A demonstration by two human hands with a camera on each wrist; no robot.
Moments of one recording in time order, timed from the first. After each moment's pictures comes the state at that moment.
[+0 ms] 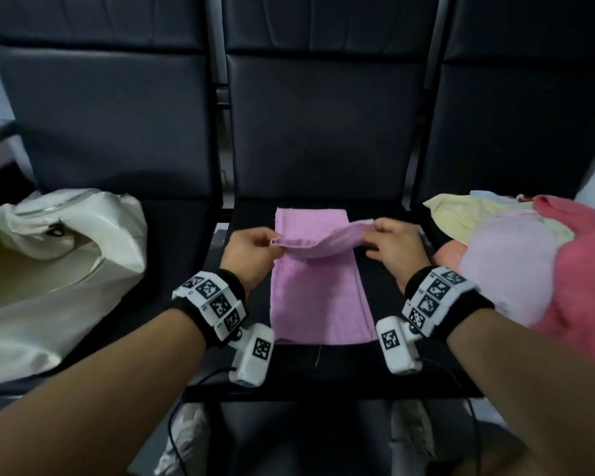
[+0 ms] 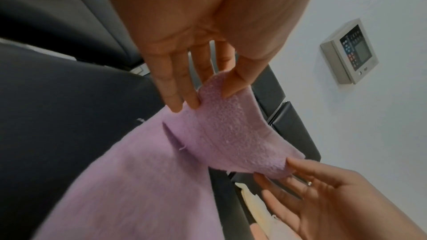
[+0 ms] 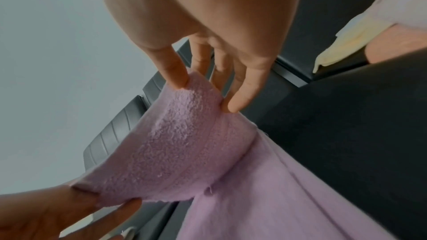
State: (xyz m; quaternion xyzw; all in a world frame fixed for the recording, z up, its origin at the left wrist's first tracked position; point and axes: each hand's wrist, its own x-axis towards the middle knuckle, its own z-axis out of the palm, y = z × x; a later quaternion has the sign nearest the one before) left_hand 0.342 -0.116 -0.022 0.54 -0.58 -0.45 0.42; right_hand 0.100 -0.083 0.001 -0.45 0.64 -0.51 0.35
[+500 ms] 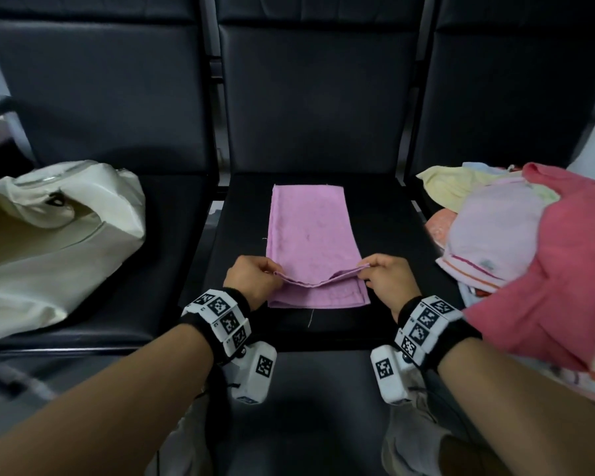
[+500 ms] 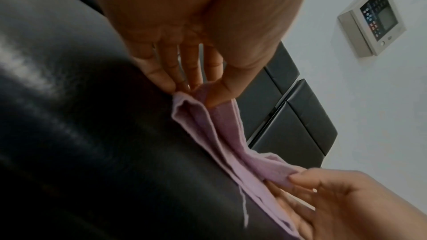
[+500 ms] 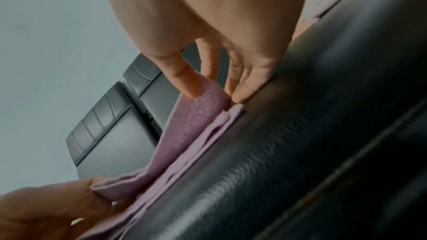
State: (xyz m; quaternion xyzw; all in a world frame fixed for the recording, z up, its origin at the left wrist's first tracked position) left_hand 0.341 -0.042 -0.078 0.64 -0.59 -0.40 0.29; right_hand 0.099 -0.002 -0.080 -0.43 0.71 -0.43 0.36
